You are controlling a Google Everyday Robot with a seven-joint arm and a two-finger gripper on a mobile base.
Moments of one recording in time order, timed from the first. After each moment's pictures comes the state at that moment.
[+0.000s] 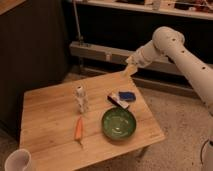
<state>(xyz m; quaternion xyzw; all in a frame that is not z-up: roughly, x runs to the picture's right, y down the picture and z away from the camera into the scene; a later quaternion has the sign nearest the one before) 0.119 -0.115 0.747 -0.21 -0.22 0.24 0.92</state>
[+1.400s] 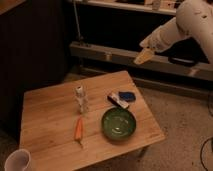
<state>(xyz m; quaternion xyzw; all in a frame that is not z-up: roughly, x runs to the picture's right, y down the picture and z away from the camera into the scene) 0.169 -0.171 0.647 -0.15 -0.21 0.23 0.94</state>
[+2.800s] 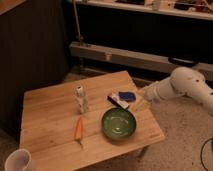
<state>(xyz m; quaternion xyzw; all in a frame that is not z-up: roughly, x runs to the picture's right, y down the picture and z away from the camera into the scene) 0.180 0.096 0.716 -0.25 -0.21 0.28 0.90</state>
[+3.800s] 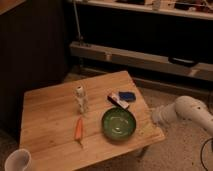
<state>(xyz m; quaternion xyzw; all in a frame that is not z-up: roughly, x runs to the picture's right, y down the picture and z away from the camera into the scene) 0.188 0.175 0.754 -0.27 -0.20 0.31 0.89</state>
